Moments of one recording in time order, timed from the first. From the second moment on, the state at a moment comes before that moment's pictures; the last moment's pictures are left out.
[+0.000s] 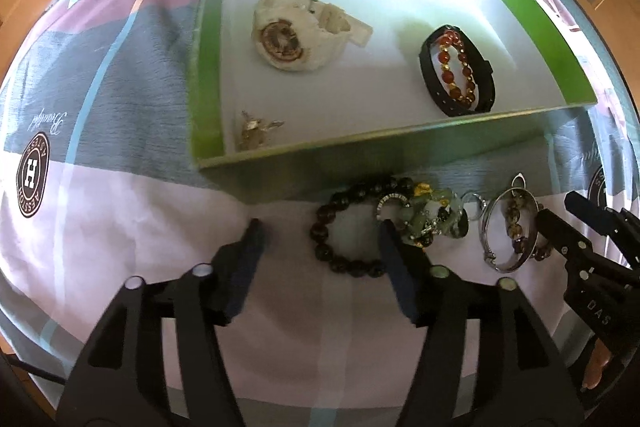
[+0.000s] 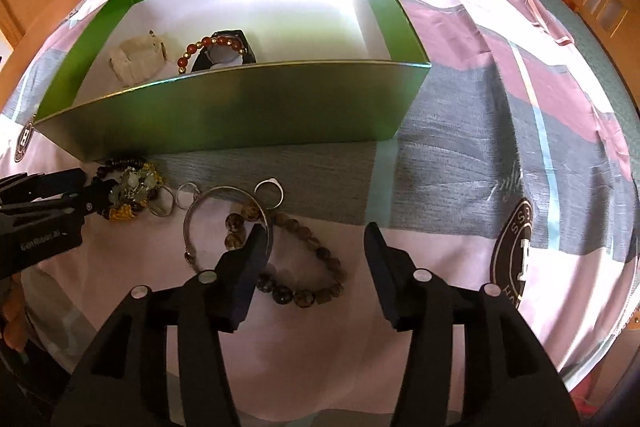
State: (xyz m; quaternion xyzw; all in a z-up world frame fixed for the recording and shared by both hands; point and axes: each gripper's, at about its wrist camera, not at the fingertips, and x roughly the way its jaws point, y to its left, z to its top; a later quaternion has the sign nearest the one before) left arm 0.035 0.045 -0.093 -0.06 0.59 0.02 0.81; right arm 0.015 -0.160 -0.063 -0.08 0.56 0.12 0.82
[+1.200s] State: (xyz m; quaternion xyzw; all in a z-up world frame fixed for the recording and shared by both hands) left arm 0.007 0.021 -0.050 -0.02 0.56 0.02 0.83; right arm 0.011 -0.144 -0.042 -0.07 0.52 0.16 0.84
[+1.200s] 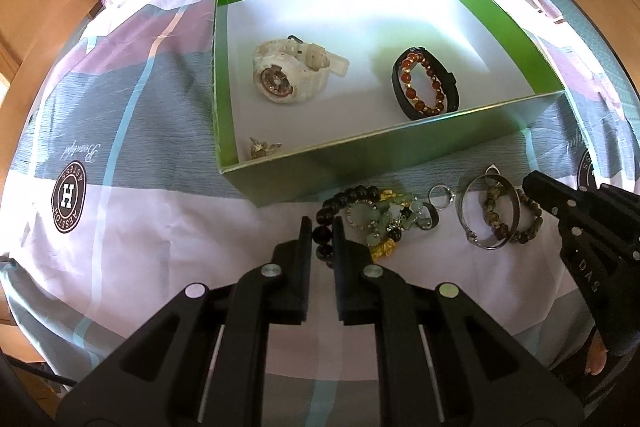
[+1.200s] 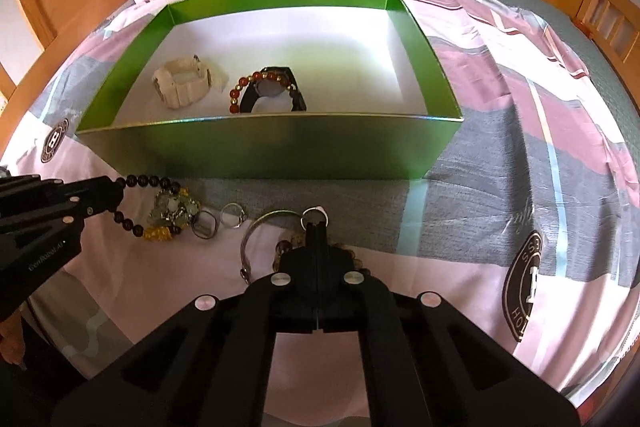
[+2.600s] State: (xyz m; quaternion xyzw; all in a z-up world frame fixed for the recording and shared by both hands) left arm -0.002 0.022 -0.028 -0.01 0.54 0.00 0.84; right arm 0.015 -0.172 -0.056 -0.07 0.58 0.13 0.80
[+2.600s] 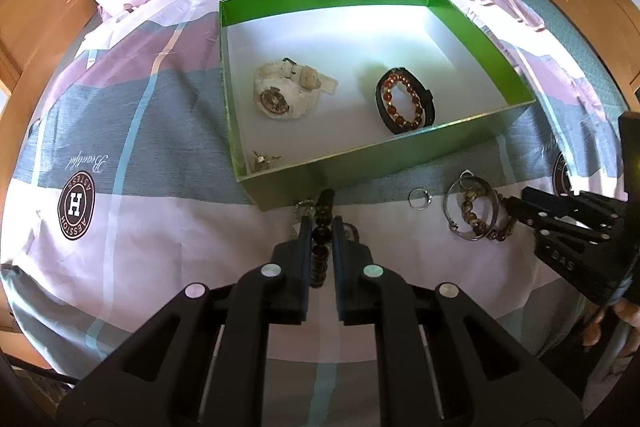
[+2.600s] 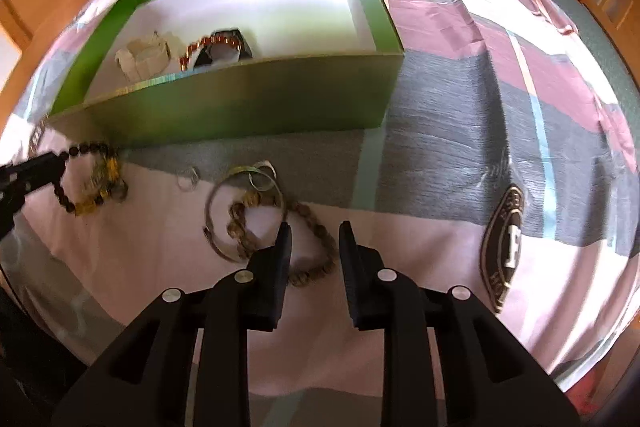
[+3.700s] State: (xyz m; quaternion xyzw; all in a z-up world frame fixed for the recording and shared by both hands) left arm -0.019 0.008 0.012 -0.02 0.49 -0.04 0.87; right arm -0.002 -0.152 0.005 -0.01 0.44 0.23 0.87
